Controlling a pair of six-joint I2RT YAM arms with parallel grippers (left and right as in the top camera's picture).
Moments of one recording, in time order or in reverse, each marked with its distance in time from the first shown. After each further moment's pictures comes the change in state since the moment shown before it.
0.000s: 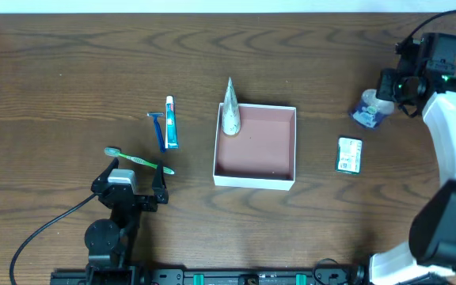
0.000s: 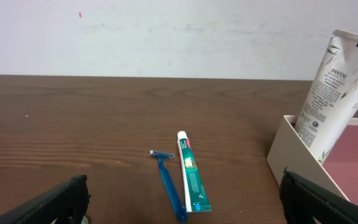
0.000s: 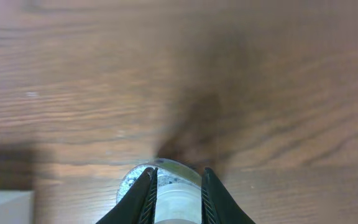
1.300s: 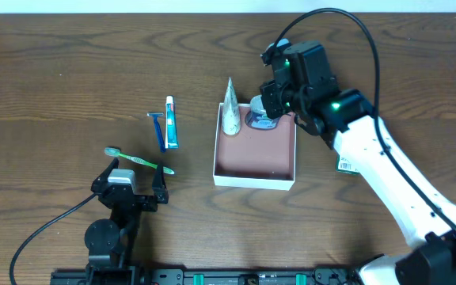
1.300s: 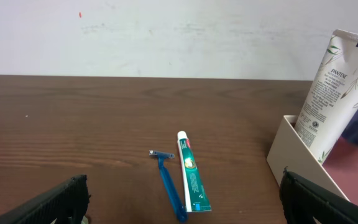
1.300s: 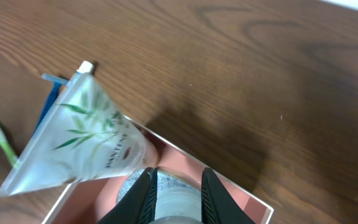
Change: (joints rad) left arm 0.000 0.000 0.000 0.000 0.000 0.000; right arm 0.659 -0.115 -0.001 0.053 0.056 0.116
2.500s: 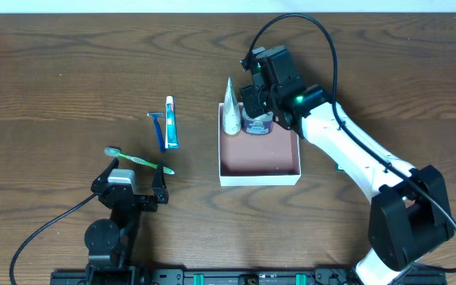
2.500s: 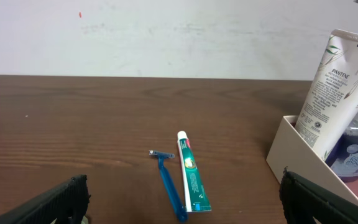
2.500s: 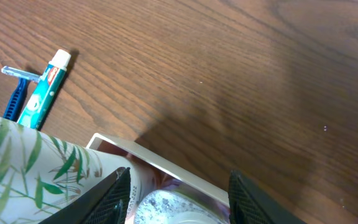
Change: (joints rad) left arm 0.000 0.000 0.000 0.000 0.000 0.000; right arm 0.042 0.211 0.001 0.153 0.023 0.018
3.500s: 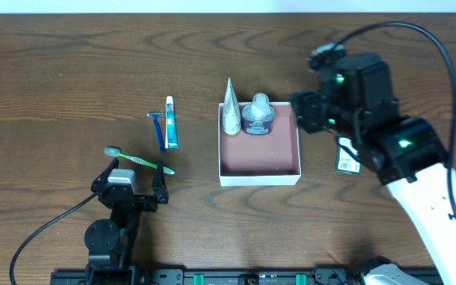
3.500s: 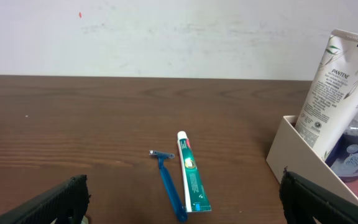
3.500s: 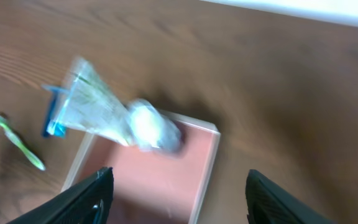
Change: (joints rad) left arm 0.000 0.000 0.000 0.000 0.000 0.000; right arm -0.134 -0.521 0.010 -0.463 0.045 0.056
